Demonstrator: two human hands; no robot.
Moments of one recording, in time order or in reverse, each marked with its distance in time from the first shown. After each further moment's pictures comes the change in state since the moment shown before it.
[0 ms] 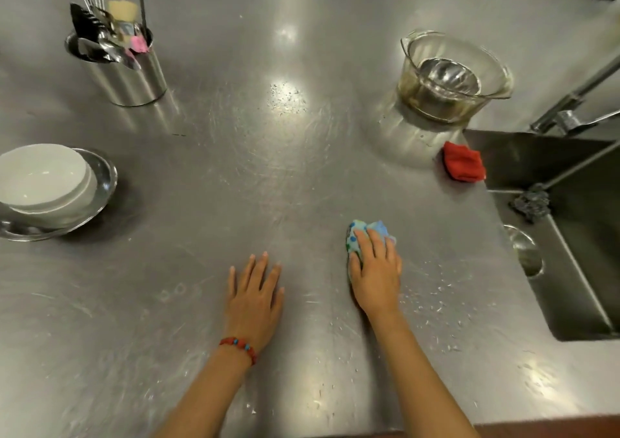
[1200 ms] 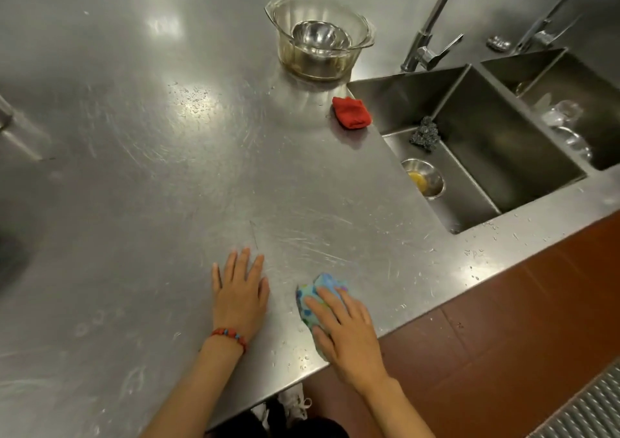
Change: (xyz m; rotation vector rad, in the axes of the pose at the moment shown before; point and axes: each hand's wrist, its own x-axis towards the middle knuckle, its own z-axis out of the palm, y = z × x) left_hand -0.008 0.054 0.041 -0.066 0.033 0.242; right_hand -0.180 0.040 -0.012 -0.065 0.047 -0.115
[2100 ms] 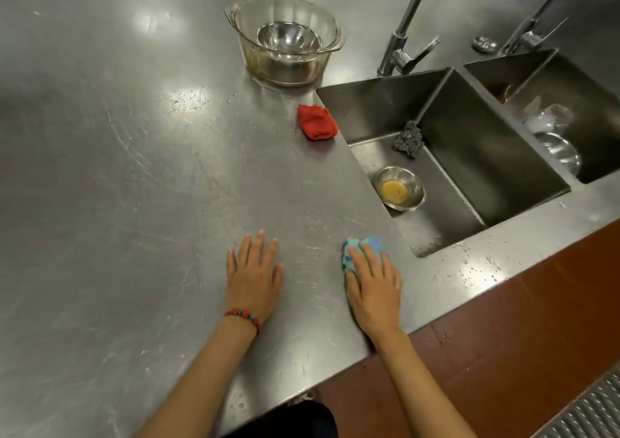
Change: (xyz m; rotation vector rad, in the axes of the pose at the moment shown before) left_hand 0.069 0.109 0.027 -0.014 -0.015 0.094; right_hand 0.069 0.140 -0.041 -0.023 0.061 0.423
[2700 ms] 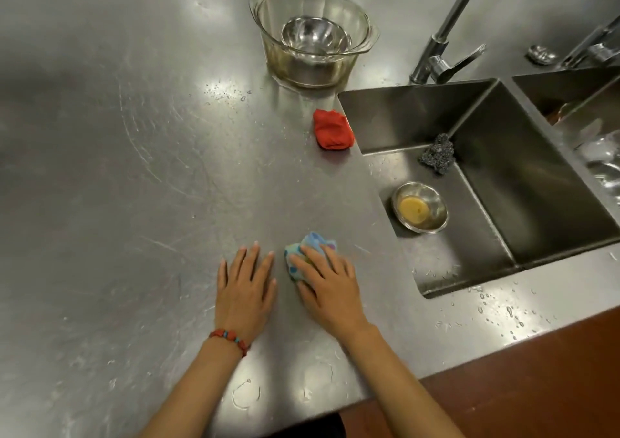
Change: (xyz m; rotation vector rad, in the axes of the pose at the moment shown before) left_hand 0.014 0.012 0.015 0.072 -0.046 -0.125; right_hand 0.062 -0.021 0.008 0.011 -0.052 -0.556
